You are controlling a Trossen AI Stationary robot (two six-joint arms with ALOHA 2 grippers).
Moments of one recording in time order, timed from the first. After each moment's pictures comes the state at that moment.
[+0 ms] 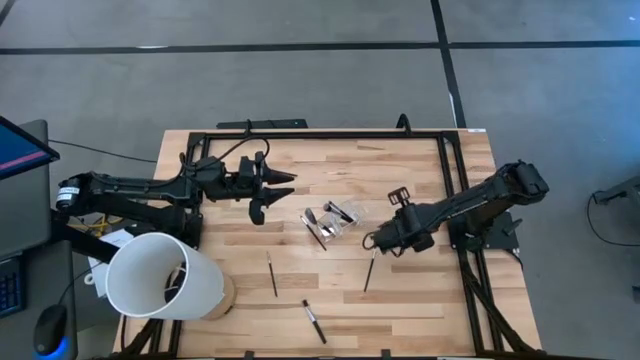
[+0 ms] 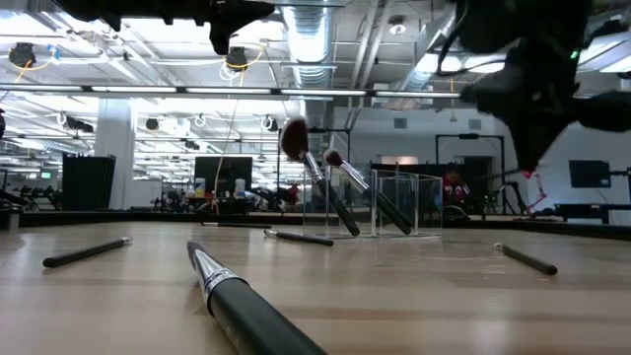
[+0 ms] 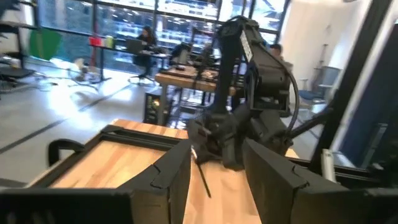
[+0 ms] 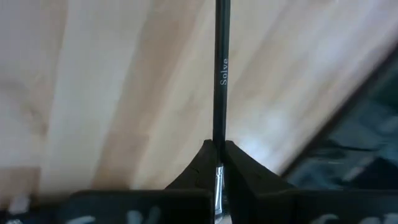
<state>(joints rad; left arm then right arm) 0.08 1.01 0.61 0.47 0.06 -0.12 0.29 1.56 1.03 -1.31 0.47 -0.13</state>
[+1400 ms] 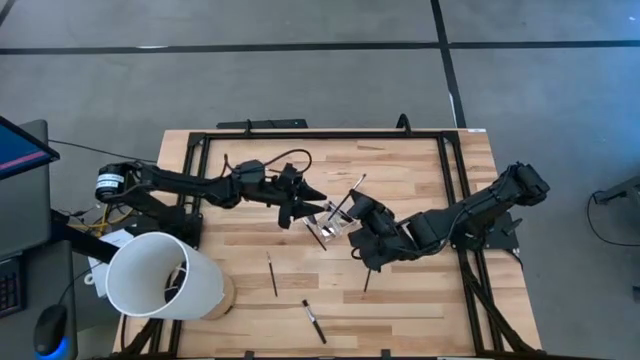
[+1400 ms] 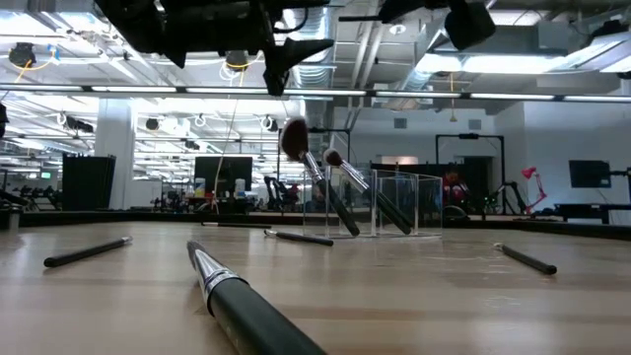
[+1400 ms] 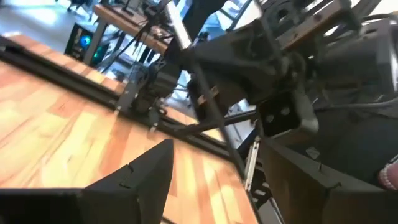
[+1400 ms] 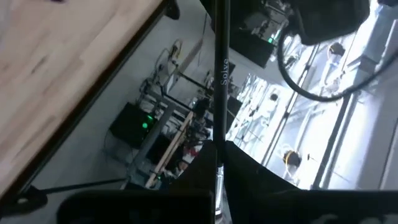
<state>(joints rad) 0.09 1.44 0.73 0.72 0.31 -0.51 0.41 1.56 1.25 -0.53 1.26 -1.26</state>
